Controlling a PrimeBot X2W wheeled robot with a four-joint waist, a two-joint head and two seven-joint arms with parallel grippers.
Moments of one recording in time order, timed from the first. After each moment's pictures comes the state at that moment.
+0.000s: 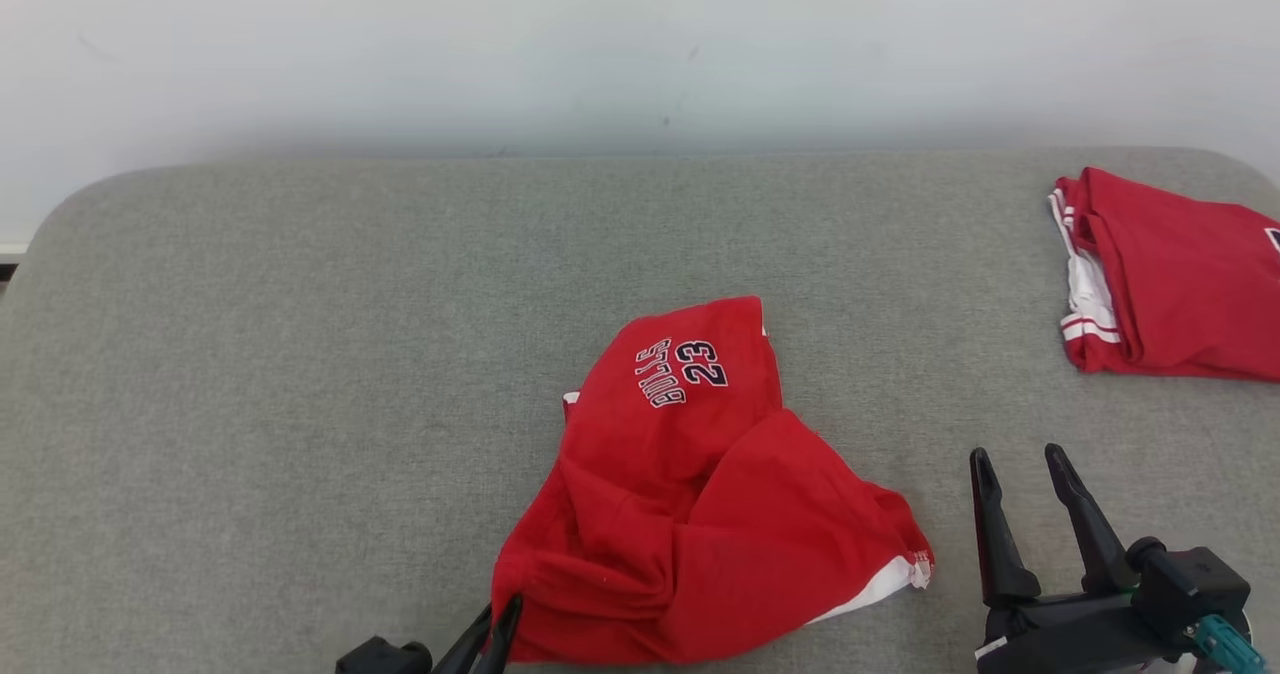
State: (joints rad) left arm -0.08 0.25 -0.48 0.27 -0.37 -0.07 -0.23; right arm -0.05 -0.14 0.07 0.19 0.30 0.13 -0.26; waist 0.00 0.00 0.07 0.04
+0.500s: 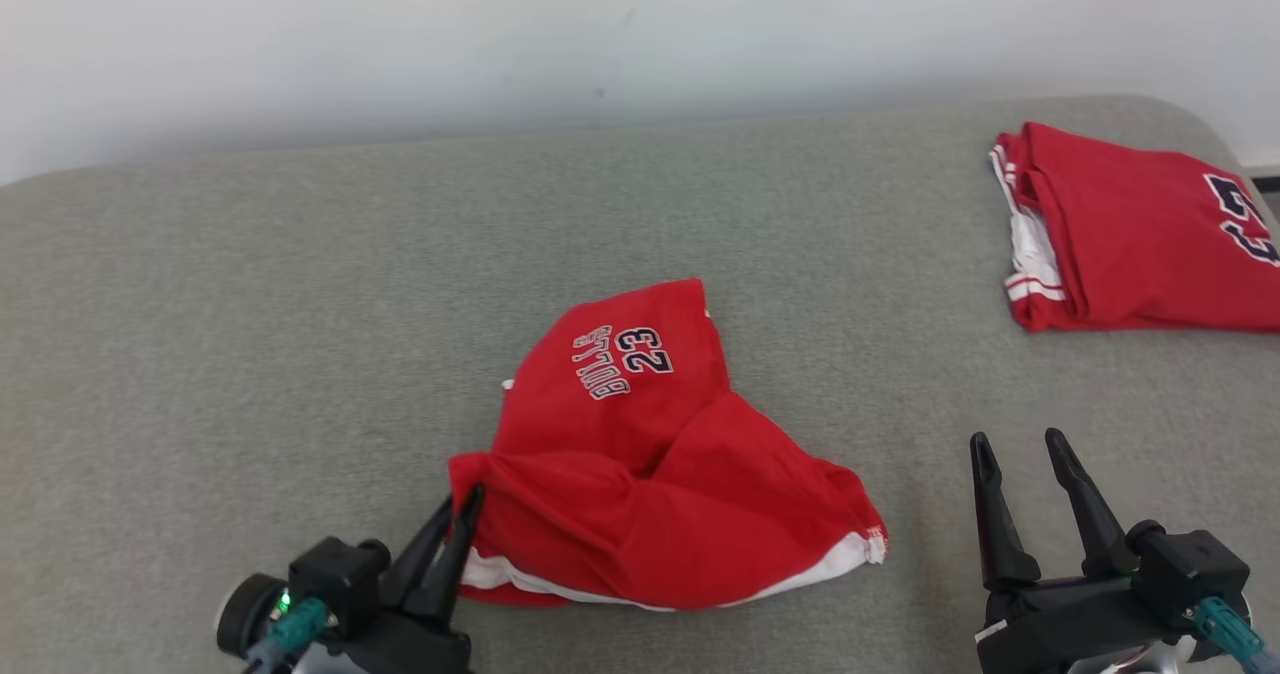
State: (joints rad) left arm -0.19 0.27 -0.44 0.28 -0.38 -0.06 -0.24; right arm -0.08 -0.15 0.08 0.21 0.30 0.13 -0.26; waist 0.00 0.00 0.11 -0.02
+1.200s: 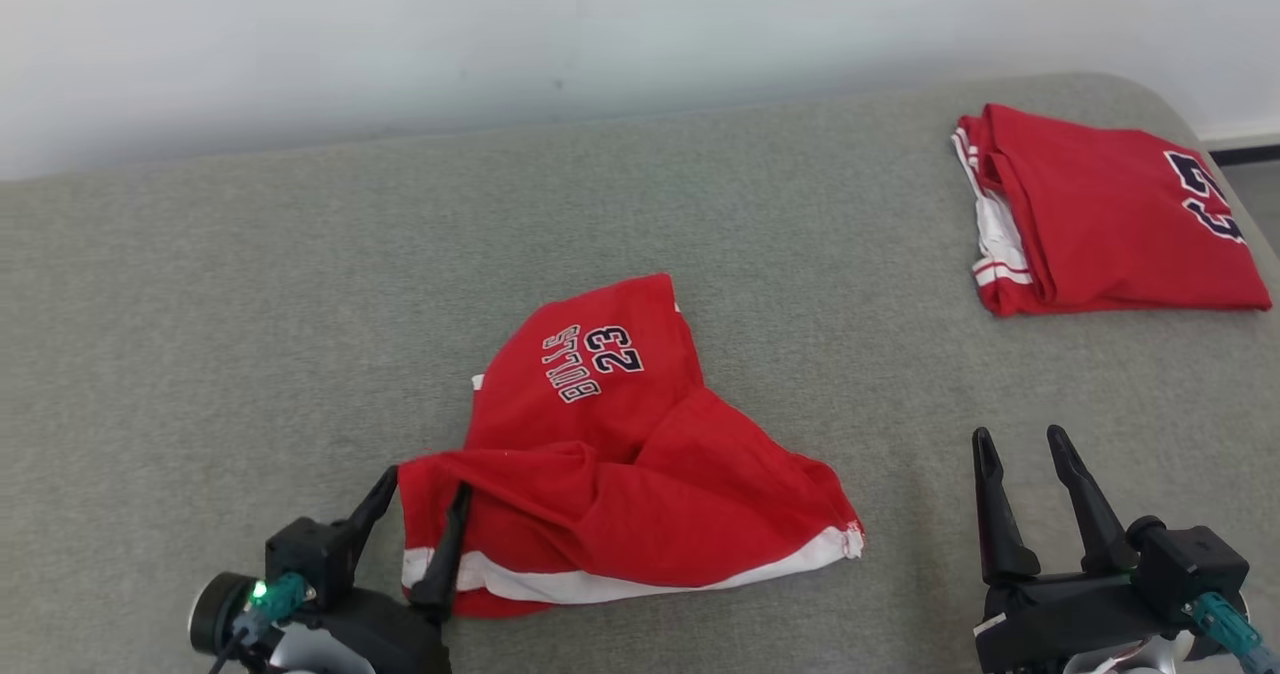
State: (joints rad) left arm -0.30 0.23 -0.36 0.50 -0.35 -0.08 -0.26; right arm -0.10 -0.13 0.05 0.23 0.29 0.13 -0.26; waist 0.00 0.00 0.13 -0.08
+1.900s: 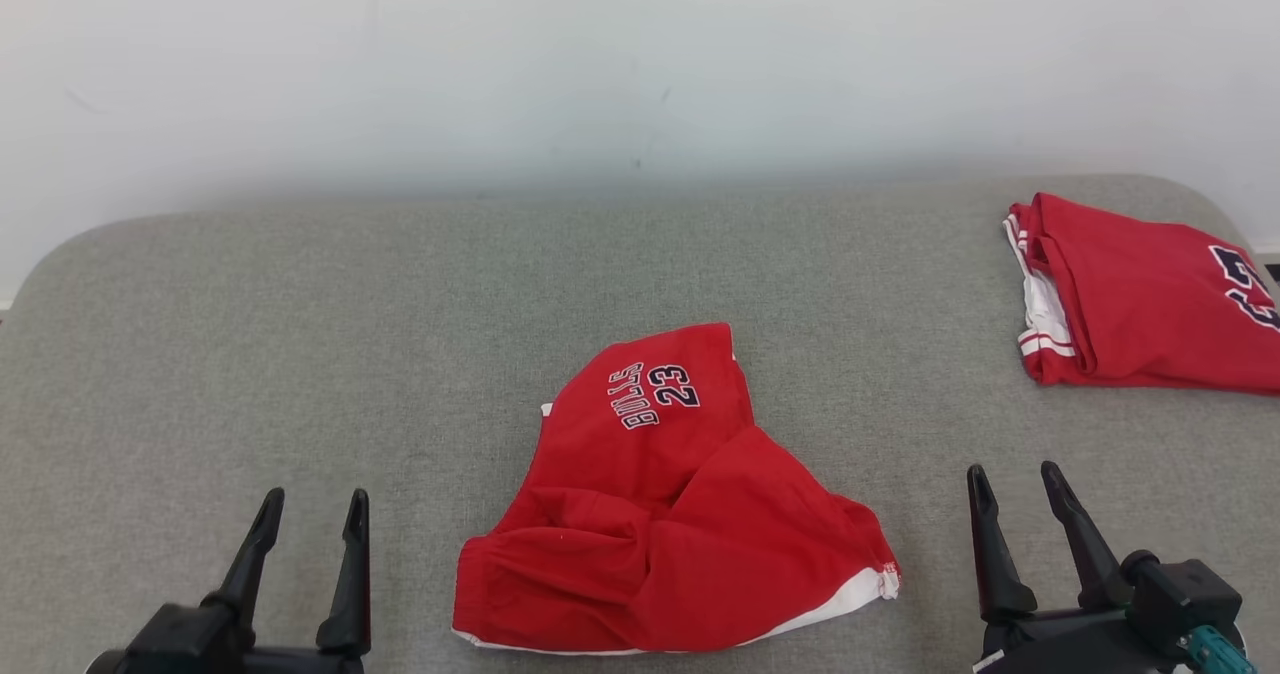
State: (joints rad) left arm -0.04 0.20 -0.10 0.13 -0.26 -0.03 -0.26; right arm -0.04 -0.13 0.07 0.23 0.30 0.13 -0.26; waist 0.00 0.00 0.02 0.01
